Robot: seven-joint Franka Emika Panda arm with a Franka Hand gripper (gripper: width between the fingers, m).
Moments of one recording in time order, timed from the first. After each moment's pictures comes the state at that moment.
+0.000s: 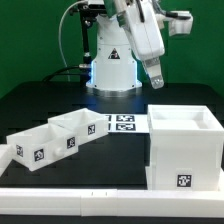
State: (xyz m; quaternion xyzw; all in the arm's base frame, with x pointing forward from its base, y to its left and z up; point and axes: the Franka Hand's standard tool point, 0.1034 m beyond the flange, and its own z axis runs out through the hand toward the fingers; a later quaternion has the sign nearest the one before) arm 0.540 0.052 0.150 -0.69 0.70 0.04 0.17
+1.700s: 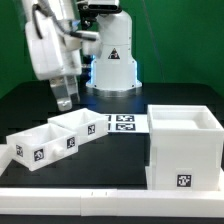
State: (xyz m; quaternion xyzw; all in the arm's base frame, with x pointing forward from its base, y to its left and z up) arm 0.582 -0.082 0.128 -0.70 0.70 0.00 0.16
